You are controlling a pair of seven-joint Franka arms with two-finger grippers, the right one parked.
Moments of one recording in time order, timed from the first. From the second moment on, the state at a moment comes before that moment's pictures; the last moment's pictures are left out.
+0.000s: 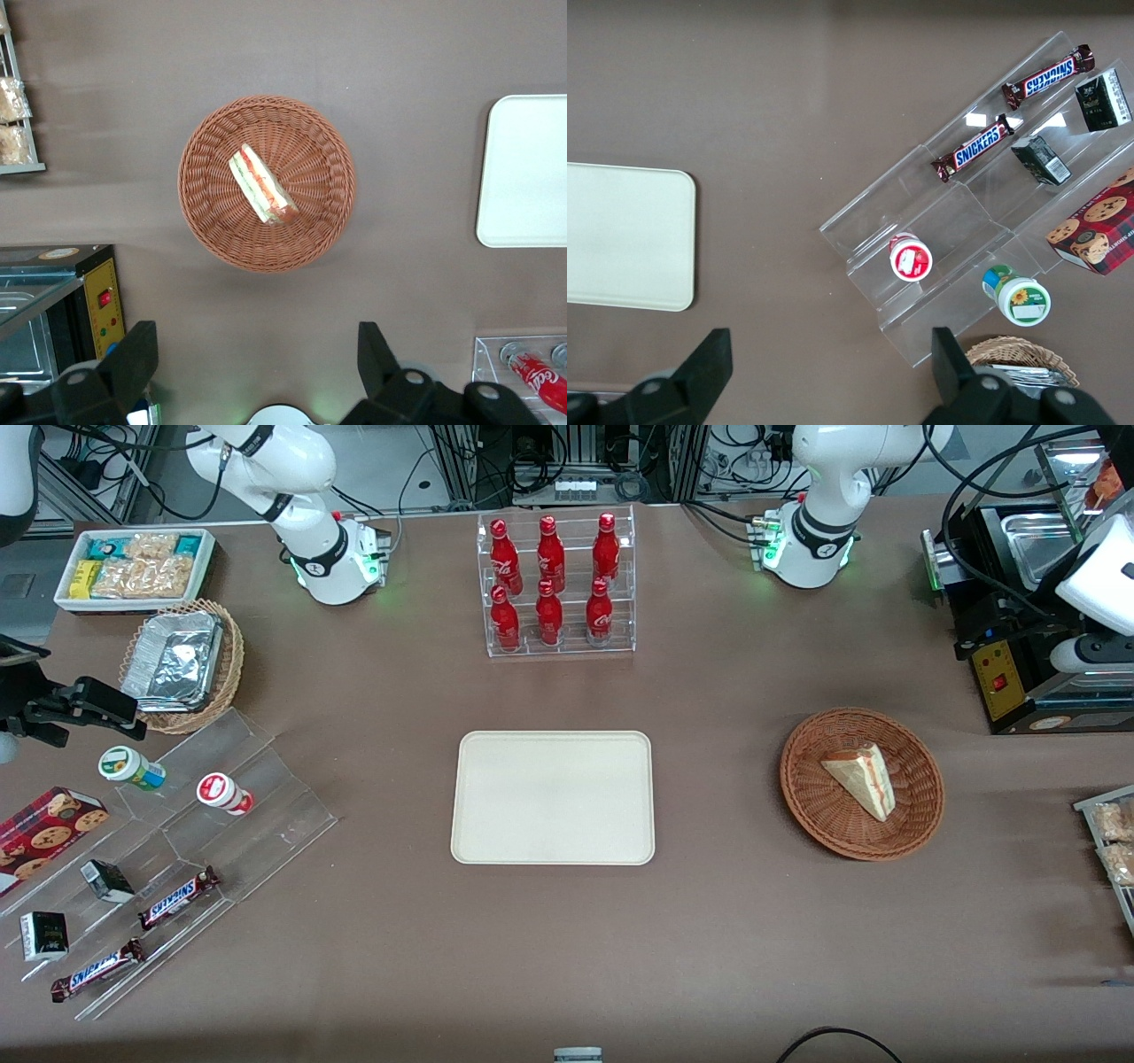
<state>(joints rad) 0.04 -0.05 -0.10 -1.56 0.02 1.45 -0.02</state>
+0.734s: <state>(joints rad) 0.06 0.04 -0.09 -1.59 0.09 1.48 -0.26</state>
